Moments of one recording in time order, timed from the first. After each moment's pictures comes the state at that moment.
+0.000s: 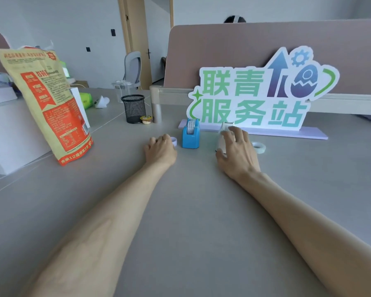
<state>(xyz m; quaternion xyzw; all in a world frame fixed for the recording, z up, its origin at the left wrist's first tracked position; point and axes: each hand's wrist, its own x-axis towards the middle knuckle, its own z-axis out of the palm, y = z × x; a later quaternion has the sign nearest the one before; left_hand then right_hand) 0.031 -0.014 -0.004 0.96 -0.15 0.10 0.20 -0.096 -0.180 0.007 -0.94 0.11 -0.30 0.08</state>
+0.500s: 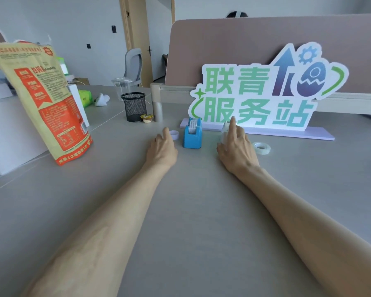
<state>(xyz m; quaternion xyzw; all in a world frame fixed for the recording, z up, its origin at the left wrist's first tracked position) 0.029 -0.012 0.000 0.95 -0.17 0.11 0.25 -0.073 -0.181 0.008 -0.94 0.14 -0.27 0.16</state>
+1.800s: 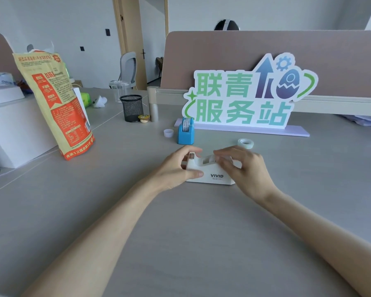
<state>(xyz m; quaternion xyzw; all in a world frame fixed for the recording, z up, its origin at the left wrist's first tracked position) -0.082 0.016 0.009 0.77 -0.36 -0.13 0.51 -0.200 -0.156 0.019 -0.89 0.00 -0.34 0.30</state>
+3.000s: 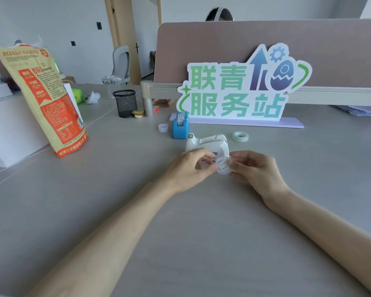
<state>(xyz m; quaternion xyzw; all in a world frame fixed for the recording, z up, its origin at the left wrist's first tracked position) -0.114 -0.012 0.007 0.81 -0.43 -0.02 0.41 -0.224 -0.169 0.008 -0.69 0.14 -0.22 0.67</state>
